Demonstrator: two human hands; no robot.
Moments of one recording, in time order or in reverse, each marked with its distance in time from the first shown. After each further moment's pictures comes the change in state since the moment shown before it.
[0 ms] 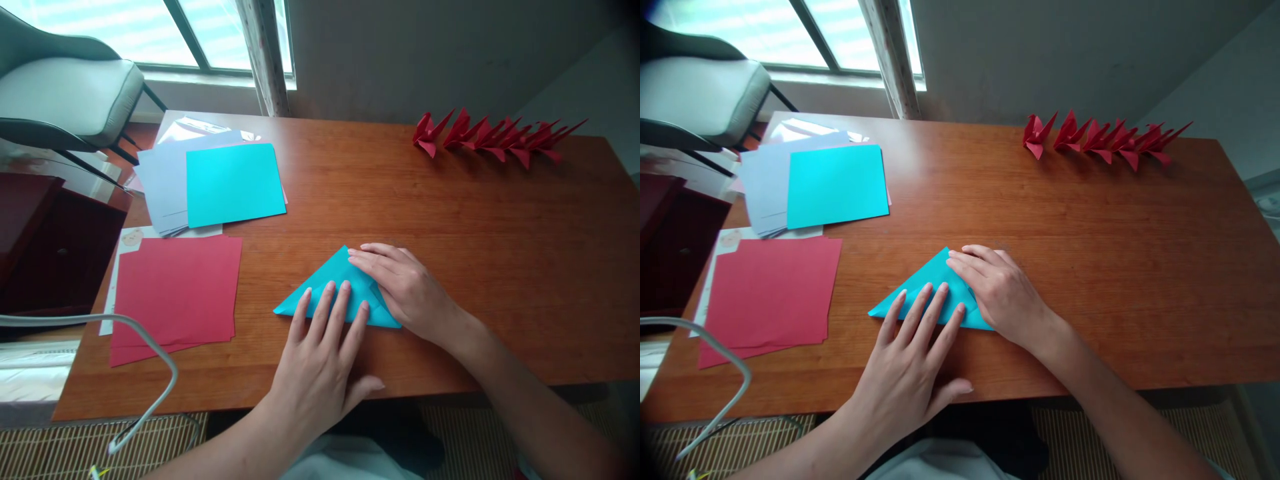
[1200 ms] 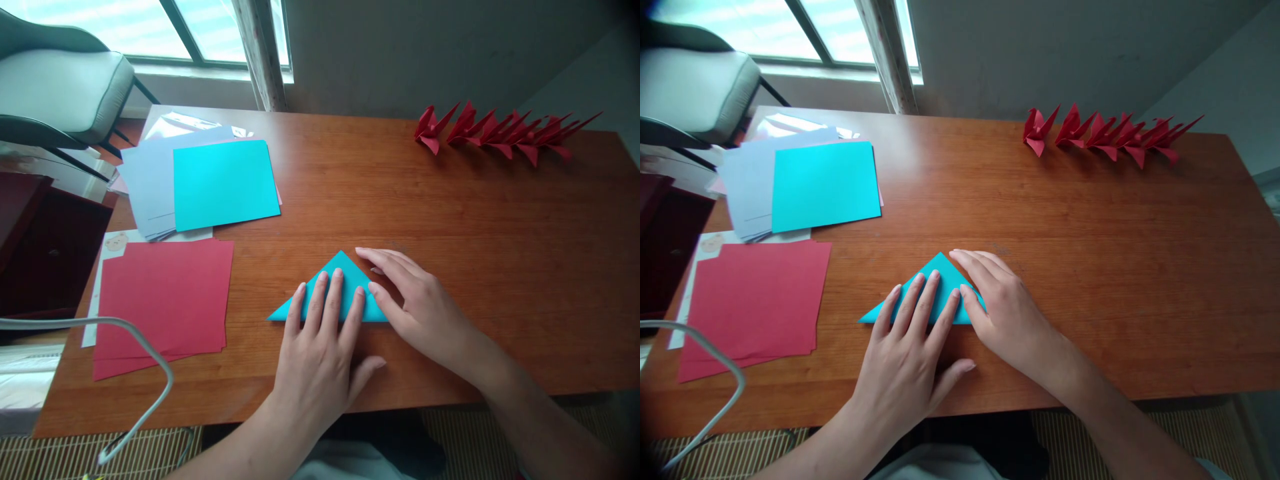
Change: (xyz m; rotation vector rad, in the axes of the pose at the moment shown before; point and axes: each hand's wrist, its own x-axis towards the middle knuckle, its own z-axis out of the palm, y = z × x) left_hand 0.022 0.001 0.005 -0.027 0.002 -0.151; right_hand 0.003 -0.018 -0.011 0.329 0.109 0.288
